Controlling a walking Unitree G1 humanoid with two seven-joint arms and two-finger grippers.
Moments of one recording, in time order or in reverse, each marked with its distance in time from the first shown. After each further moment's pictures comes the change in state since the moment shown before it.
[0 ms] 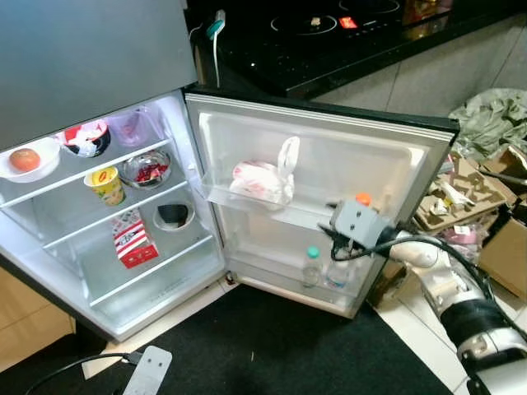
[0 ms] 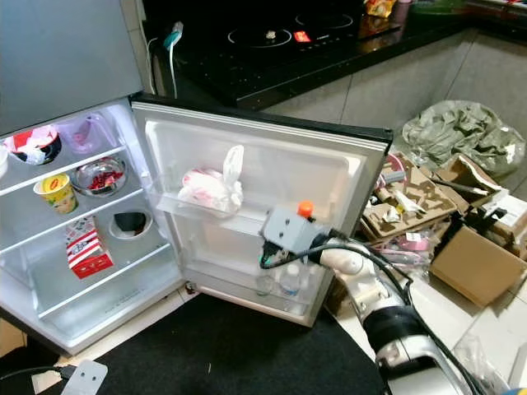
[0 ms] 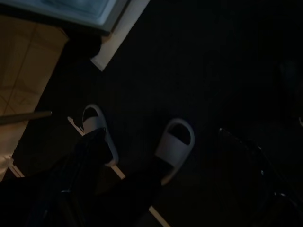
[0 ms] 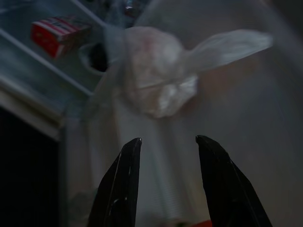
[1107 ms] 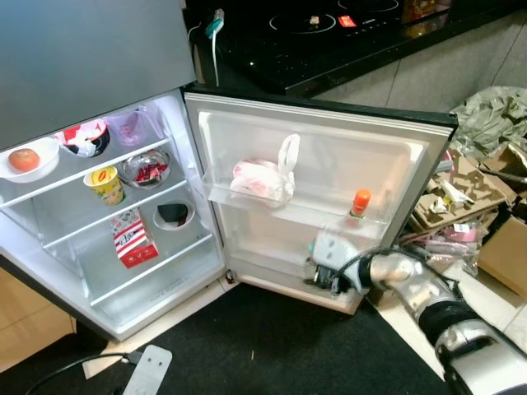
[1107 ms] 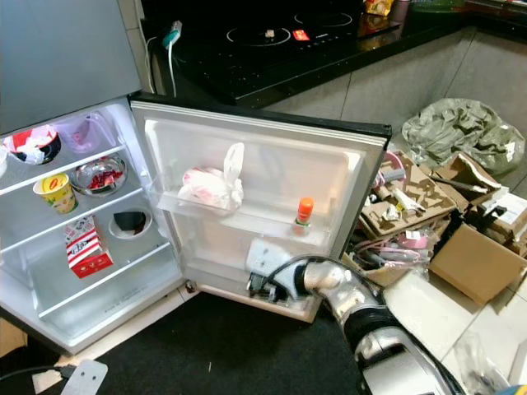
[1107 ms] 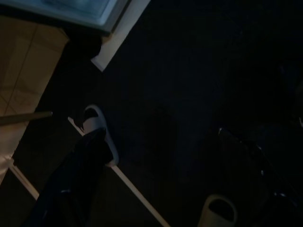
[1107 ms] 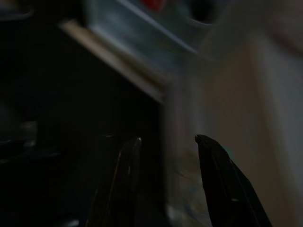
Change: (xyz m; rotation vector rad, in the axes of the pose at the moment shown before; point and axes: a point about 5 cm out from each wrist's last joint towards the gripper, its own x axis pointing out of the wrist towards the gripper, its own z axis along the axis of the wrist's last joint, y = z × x) left arm 0.000 0.001 0.001 -0.004 -0.003 0.003; right arm 0.006 0.071 -0.012 0.092 0.034 0.554
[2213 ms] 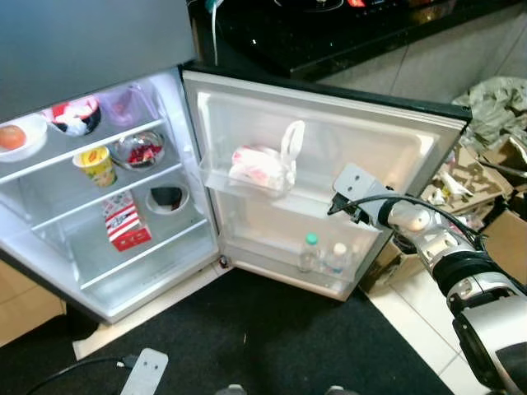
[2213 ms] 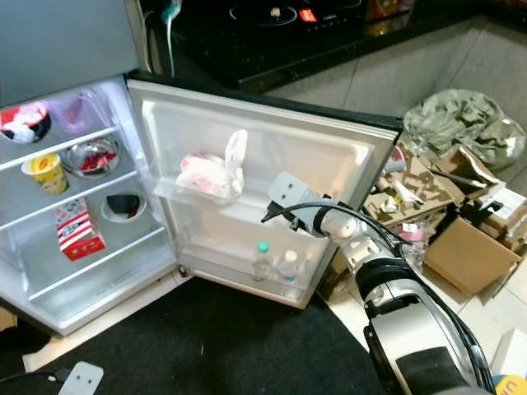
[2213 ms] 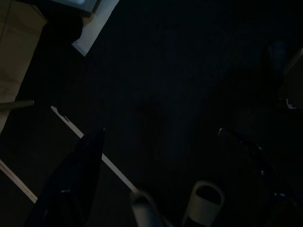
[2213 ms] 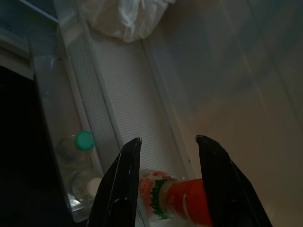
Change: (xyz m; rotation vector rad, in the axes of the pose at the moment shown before) left arm -0.001 0.001 -0.006 -0.014 0.014 0.005; right arm -0.049 -0.090 0.006 0.023 0.236 -0.607
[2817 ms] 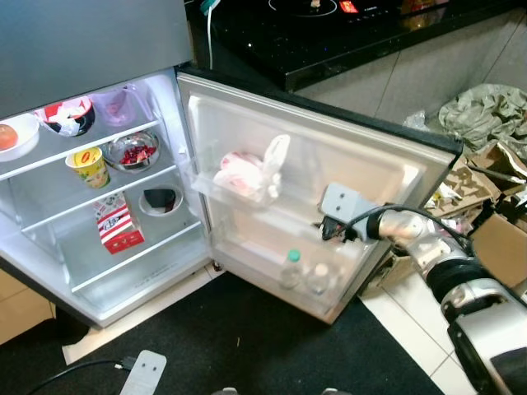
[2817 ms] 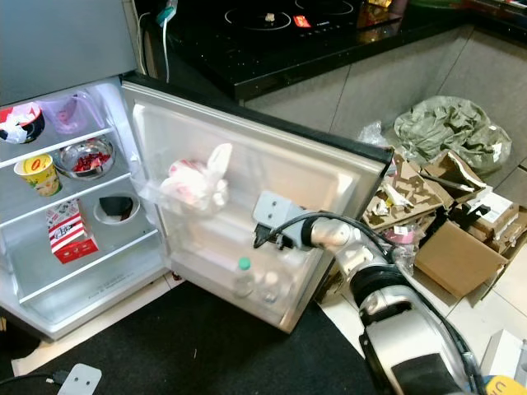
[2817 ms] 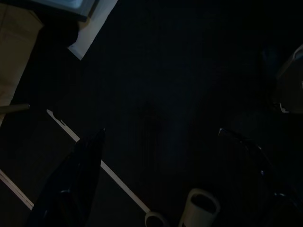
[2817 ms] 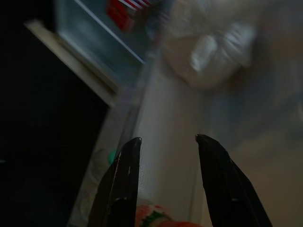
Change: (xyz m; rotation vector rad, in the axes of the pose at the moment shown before) left arm 0.000 0.000 -0.001 -0.006 0.000 0.004; right arm -0.005 0.051 0.029 -0.105 -0.293 0.468
